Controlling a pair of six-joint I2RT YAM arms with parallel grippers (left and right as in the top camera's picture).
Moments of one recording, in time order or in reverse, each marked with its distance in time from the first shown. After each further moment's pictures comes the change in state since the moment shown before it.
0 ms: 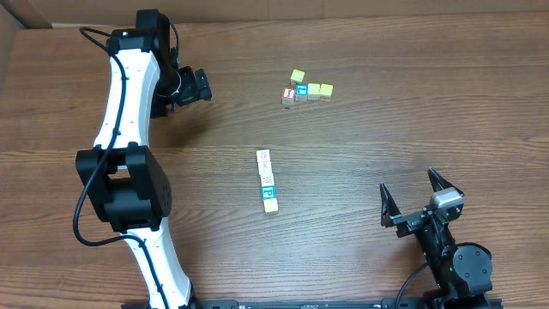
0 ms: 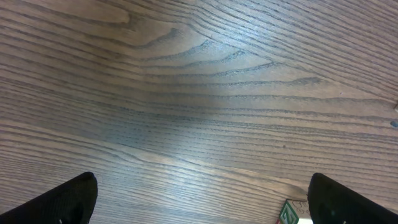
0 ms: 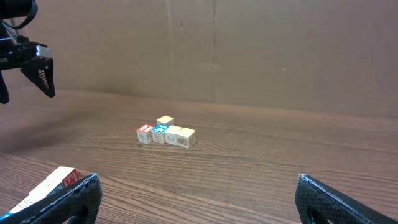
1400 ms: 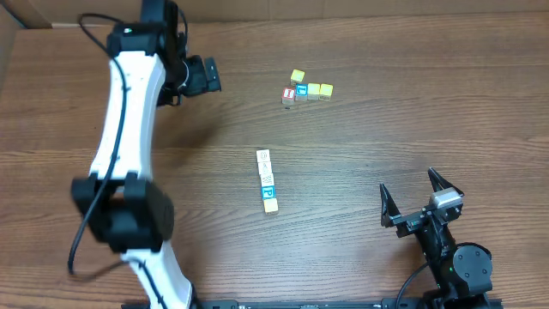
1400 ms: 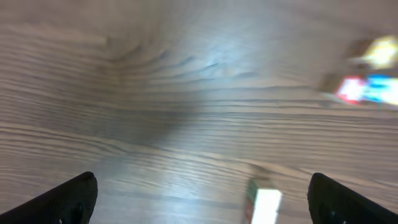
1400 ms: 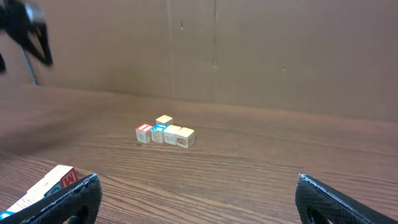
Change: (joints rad) left arm -0.068 -0.181 0.000 0.000 0.000 0.000; right arm 0.000 0.000 0.000 0.000 0.000 -0.012
